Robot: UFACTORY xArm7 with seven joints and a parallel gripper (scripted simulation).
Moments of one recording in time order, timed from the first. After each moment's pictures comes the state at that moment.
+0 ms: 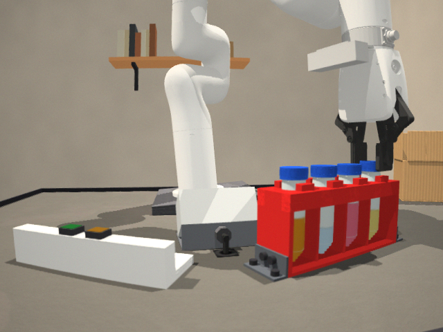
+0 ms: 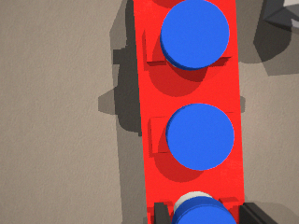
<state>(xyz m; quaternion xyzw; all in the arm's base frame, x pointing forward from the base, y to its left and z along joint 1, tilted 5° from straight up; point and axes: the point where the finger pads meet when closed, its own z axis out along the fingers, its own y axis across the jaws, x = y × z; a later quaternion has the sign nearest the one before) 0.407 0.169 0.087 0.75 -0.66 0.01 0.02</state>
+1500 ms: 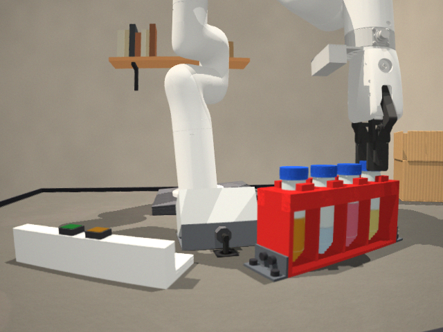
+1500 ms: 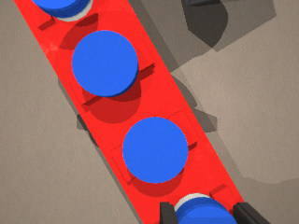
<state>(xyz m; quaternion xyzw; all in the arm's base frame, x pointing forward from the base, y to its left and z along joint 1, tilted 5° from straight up) 0.407 0.170 0.087 0.58 -0.81 0.04 0.02</state>
